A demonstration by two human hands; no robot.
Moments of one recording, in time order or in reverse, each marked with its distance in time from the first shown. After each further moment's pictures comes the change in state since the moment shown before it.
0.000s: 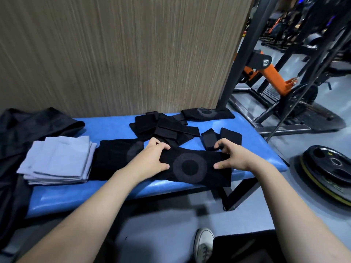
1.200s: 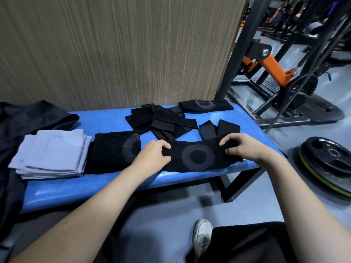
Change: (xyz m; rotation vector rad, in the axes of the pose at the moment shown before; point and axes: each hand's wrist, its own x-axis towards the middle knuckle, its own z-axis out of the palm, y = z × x) left_hand -0.001 0.014 0.020 -0.111 0.066 -0.142; right_hand -0.013 0.009 -0.014 0.233 0.040 -0.002
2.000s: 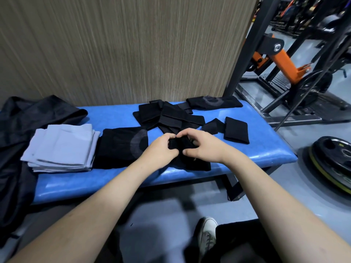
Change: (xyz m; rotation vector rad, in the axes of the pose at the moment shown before) left_hand -0.001 0.006 -0.004 -0.219 -0.022 -0.041; right_hand 0.011 -0.085 0.092 -0.124 -0.149 -0.350
